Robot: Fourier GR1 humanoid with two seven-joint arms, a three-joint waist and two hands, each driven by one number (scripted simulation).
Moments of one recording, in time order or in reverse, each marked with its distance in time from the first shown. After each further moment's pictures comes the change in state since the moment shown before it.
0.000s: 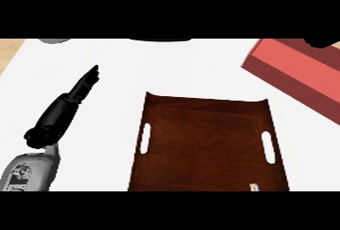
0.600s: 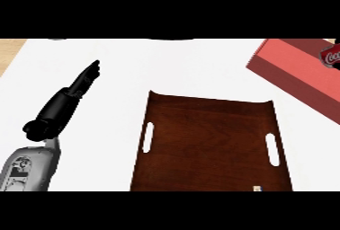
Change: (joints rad) left arm -0.046 0.005 0.014 0.036 0.011 -0.019 -0.009; right arm -0.073 -0.176 0.067 0.424 0.101 0.202 -0.186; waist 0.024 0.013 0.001
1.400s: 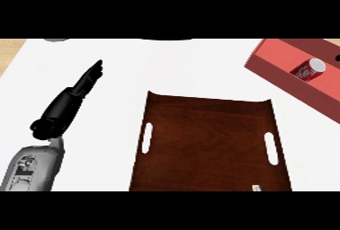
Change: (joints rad) left arm -0.008 -0.017 -0.007 0.013 -0.017 0.014 0.000; right arm -0.093 -0.042 -0.338 0.233 -0.328 0.106 -0.278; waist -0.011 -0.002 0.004
